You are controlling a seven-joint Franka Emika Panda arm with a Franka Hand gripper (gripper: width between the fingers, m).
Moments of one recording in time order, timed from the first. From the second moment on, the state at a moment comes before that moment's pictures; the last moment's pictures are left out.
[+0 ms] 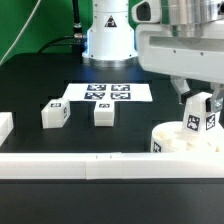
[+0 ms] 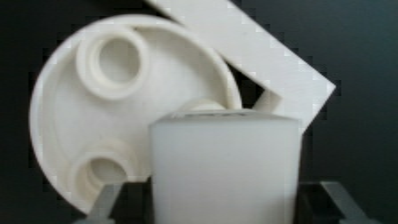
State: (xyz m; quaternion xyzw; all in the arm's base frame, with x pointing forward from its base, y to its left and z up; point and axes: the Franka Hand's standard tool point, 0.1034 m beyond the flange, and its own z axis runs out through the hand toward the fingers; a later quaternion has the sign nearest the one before) arm 0.640 0.101 0.088 -0.86 0.51 0.02 0.08
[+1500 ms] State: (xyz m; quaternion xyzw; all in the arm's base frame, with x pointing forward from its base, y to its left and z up) arm 0.643 0.123 0.100 -0.93 0.35 0.01 0.12
